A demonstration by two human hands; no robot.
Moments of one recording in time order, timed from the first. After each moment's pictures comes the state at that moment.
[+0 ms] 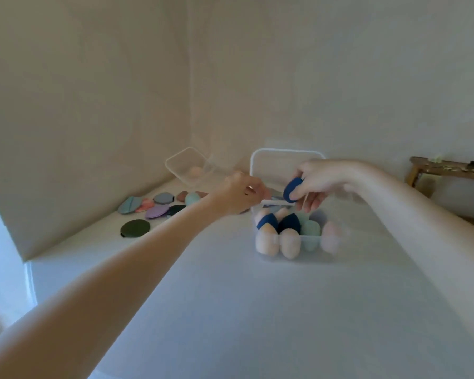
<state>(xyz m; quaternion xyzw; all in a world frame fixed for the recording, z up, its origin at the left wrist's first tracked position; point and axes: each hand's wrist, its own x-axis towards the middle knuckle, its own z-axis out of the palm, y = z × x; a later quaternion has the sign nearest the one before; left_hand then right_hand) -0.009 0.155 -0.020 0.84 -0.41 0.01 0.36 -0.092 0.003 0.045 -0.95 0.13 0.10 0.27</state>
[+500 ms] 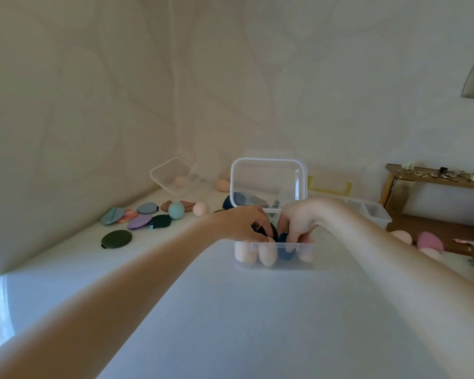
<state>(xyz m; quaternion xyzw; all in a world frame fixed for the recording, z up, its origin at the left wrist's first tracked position) -0.033 0.120 -0.031 0.85 -0.50 -0.10 0.14 -0.098 -0.017 0.004 -0.96 0.13 0.23 0.11</state>
